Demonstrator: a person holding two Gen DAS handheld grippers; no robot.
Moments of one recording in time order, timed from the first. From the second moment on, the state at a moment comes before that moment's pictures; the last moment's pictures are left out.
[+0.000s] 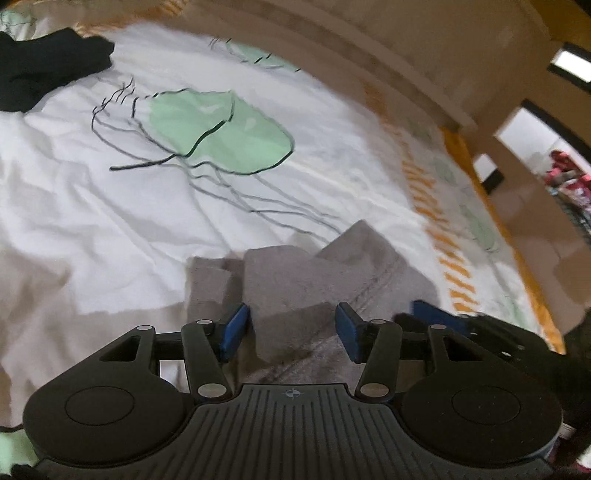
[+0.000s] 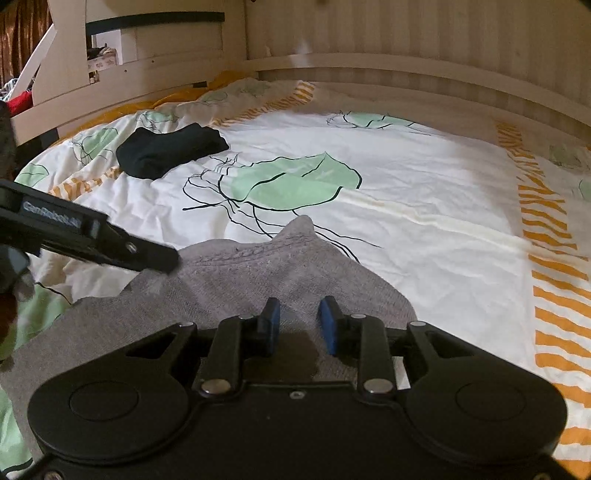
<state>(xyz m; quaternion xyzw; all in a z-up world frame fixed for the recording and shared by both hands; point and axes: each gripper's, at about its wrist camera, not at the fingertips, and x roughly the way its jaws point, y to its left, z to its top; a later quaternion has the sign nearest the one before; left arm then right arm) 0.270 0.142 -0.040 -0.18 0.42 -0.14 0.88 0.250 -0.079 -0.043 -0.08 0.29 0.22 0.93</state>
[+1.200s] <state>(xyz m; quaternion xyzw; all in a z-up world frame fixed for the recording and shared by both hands) 0.233 0.168 -0.025 -0.19 0.35 -0.10 0.91 0.231 -0.079 -0.022 -0.05 0.28 0.29 0.92</state>
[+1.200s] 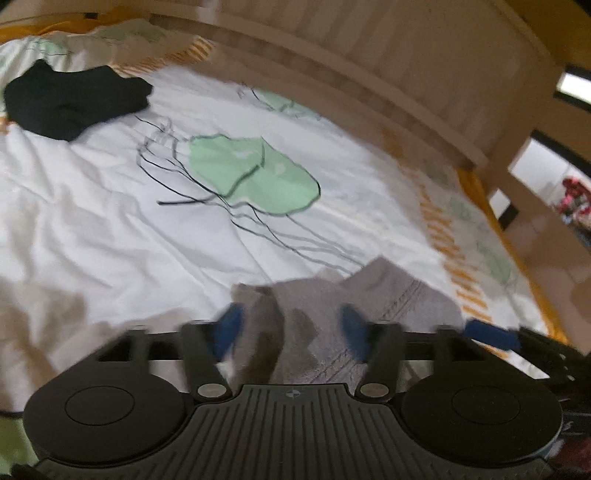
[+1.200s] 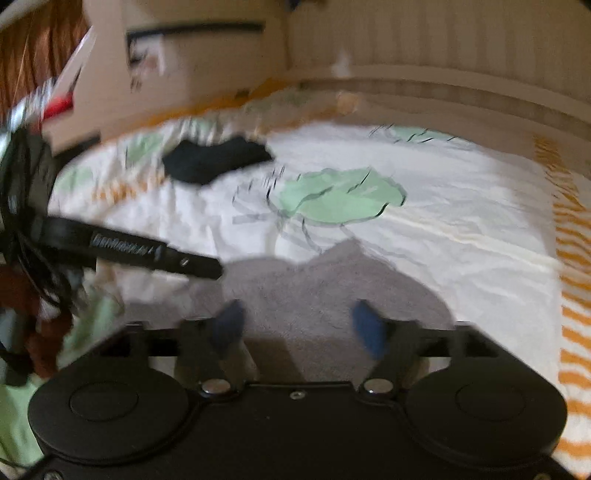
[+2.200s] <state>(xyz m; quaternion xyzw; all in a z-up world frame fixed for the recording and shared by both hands) 0.239 0.154 -0.078 -0.22 0.49 -0.18 0.82 0.260 -0.164 -0.097 0.29 0.41 0.31 0.80</state>
